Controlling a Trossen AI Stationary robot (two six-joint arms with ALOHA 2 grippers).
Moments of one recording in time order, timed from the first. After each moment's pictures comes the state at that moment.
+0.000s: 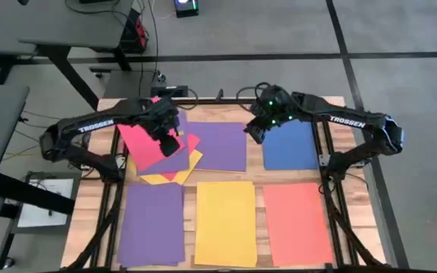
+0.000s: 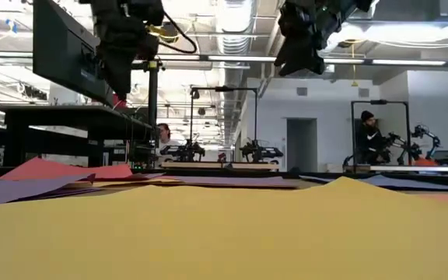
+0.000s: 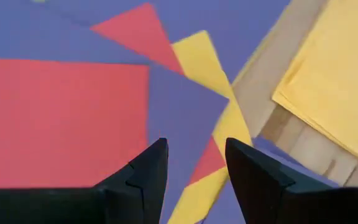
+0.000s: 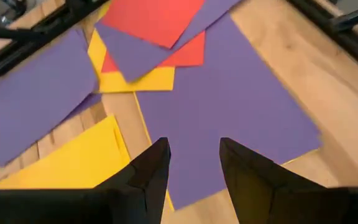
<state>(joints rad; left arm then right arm) 0.40 1.30 1.14 -1.04 0.13 -0.16 -0.37 1.38 1.23 -0.64 -0.19 0.25</state>
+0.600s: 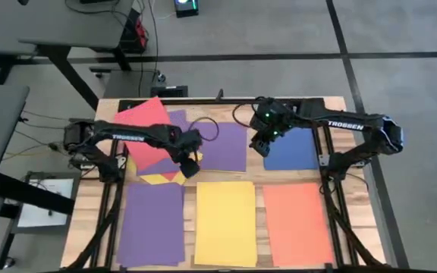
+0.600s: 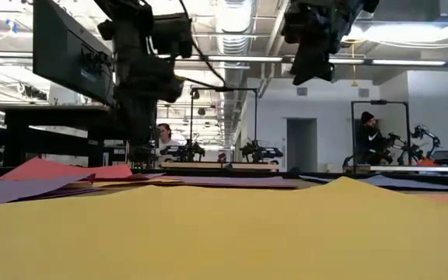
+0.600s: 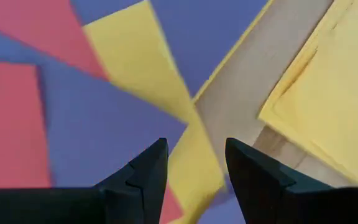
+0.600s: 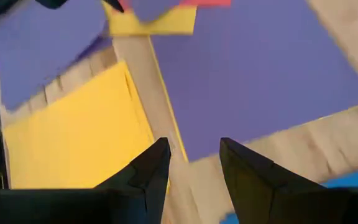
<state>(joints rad) 0.16 1.59 1.06 -0.74 0.07 -0.46 -0.30 1.38 1.20 -0.78 -0.24 0.20</state>
